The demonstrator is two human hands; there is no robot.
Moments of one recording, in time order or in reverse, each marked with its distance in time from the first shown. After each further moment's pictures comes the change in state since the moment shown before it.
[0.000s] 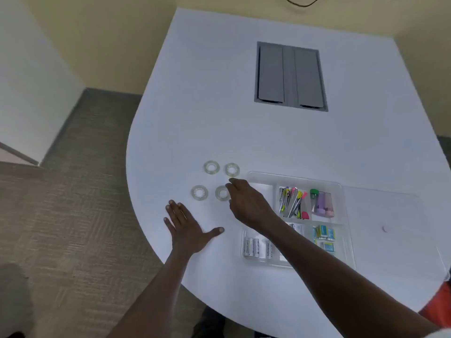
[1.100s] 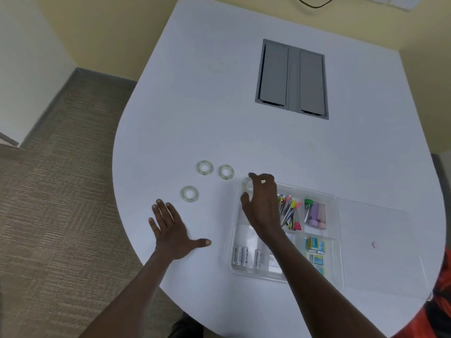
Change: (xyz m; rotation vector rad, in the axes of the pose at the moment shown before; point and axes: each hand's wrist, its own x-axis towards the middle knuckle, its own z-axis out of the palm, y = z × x) left_hand 0.007 -0.003 -0.006 -0.011 -0.115 0.025; right_hand -0.004 0.029 -0.009 0.233 0.311 0.421
